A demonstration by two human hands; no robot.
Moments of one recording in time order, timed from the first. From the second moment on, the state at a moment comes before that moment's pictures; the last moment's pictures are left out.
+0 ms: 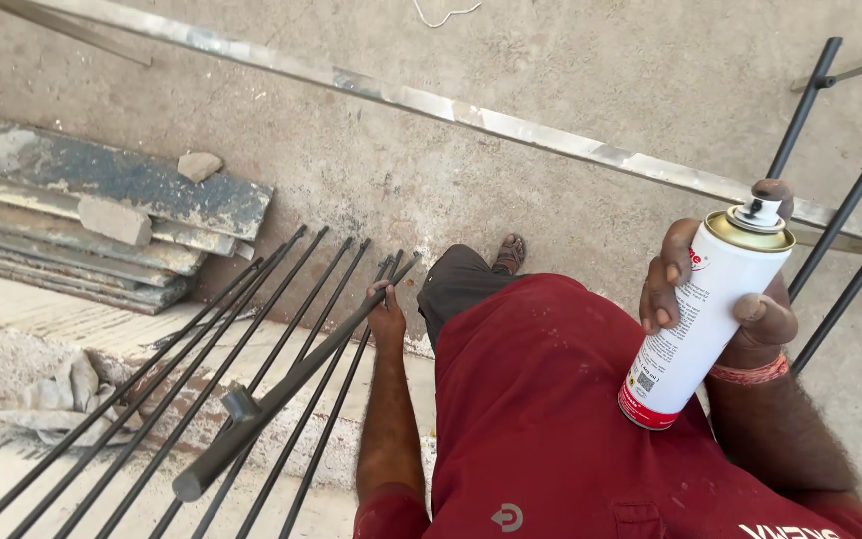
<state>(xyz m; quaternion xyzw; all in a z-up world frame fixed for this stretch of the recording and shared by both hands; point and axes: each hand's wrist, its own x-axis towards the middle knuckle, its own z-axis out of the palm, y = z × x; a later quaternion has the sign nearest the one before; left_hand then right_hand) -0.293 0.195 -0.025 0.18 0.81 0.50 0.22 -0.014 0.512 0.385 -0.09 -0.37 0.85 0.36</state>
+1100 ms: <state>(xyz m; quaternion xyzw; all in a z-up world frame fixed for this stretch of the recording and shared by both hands) -0.462 0.412 0.159 0.24 0.63 0.53 0.51 -0.089 0.494 0.406 -0.24 -0.28 0.70 0.61</state>
